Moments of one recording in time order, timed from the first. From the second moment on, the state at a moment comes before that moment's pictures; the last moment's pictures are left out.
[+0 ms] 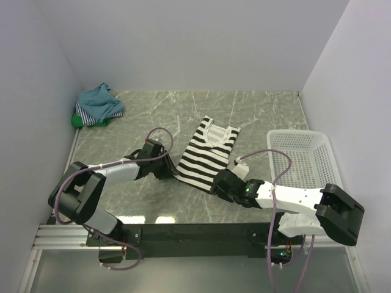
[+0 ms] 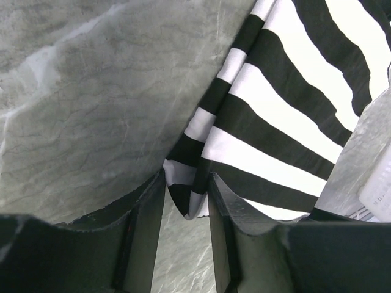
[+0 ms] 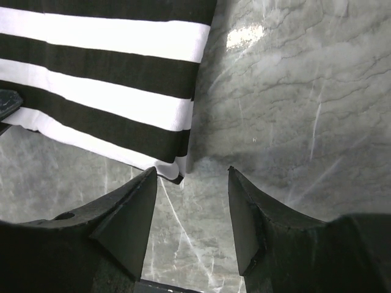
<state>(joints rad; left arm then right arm) -0.52 1.50 0.65 -0.06 0.19 -0.89 1.00 1.21 0.50 -0.29 0.38 1.30</state>
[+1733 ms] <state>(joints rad) -0.52 1.51 0.62 0.00 0.19 -0.90 1.01 1.40 0.66 -0.42 0.31 1.20</state>
